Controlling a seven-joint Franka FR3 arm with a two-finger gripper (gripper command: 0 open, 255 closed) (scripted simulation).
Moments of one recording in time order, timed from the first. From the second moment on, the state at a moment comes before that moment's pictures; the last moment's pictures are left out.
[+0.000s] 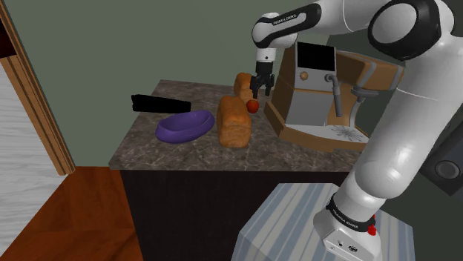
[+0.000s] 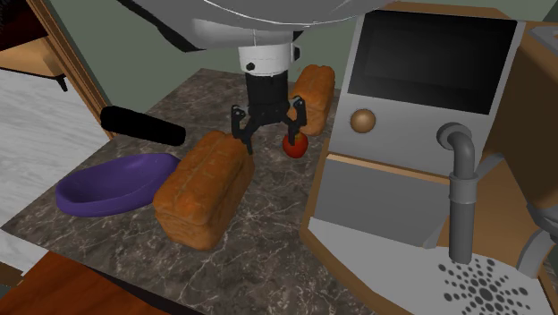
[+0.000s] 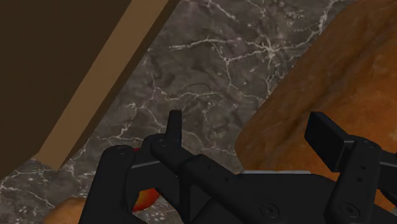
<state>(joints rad) -0.12 0.09 -0.24 -1.87 0.00 1.78 -0.21</state>
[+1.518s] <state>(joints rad) -0.26 0.66 -0.27 -1.32 0.08 1.71 -0.33</state>
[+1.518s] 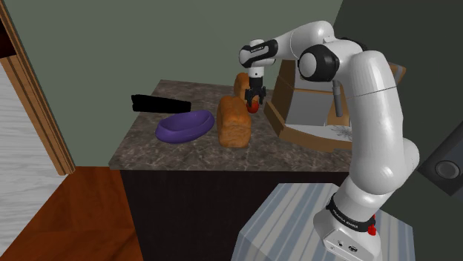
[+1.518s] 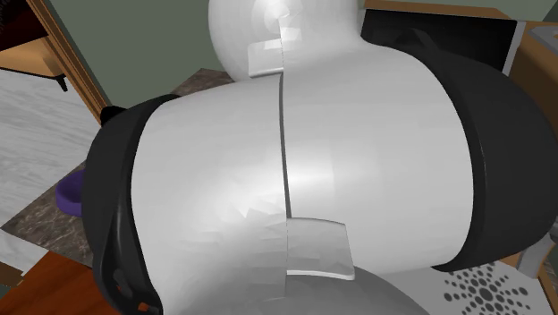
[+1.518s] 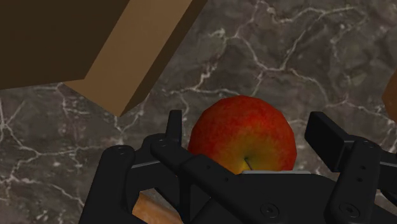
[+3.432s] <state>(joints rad) -0.27 0.63 -0.27 -1.19 0.07 1.55 -0.33</state>
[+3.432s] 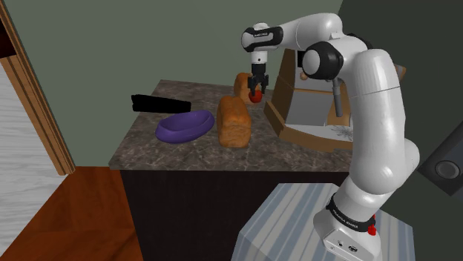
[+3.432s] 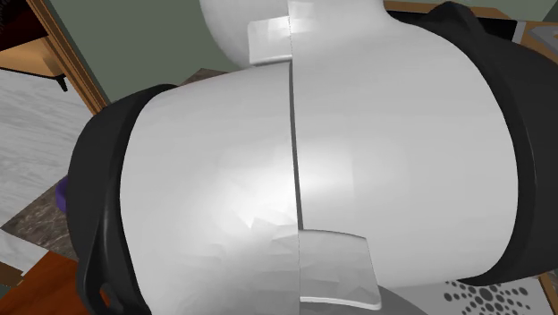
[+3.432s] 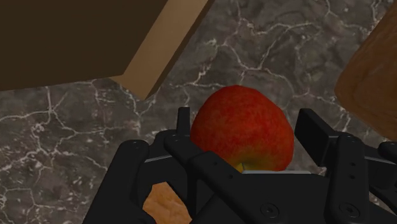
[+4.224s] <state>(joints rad) -0.29 0.65 -0.27 -0.98 0.08 1.37 -0.33</state>
